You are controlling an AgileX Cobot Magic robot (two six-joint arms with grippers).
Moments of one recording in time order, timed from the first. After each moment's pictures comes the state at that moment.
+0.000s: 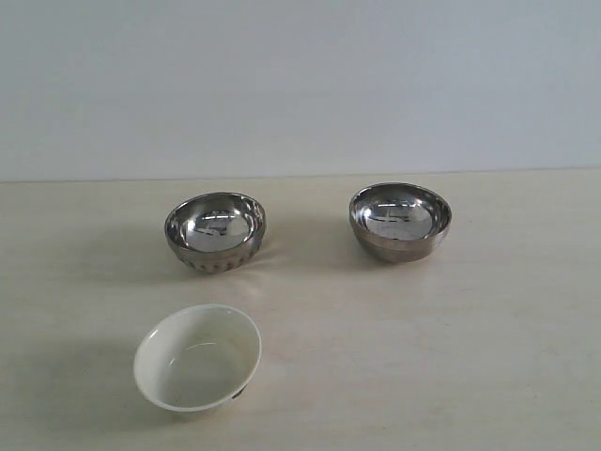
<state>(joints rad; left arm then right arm) -0.07 0.00 0.00 -0.16 0.32 0.09 0.16 0.00 -0.07 0.06 -0.46 0.19</state>
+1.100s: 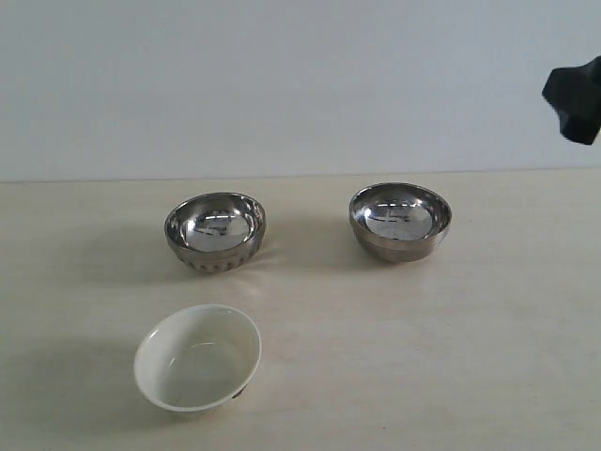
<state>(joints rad) -0.07 0.00 0.00 -0.16 0.32 0.09 0.16 1.06 -0.58 0.06 -0.26 0.20</state>
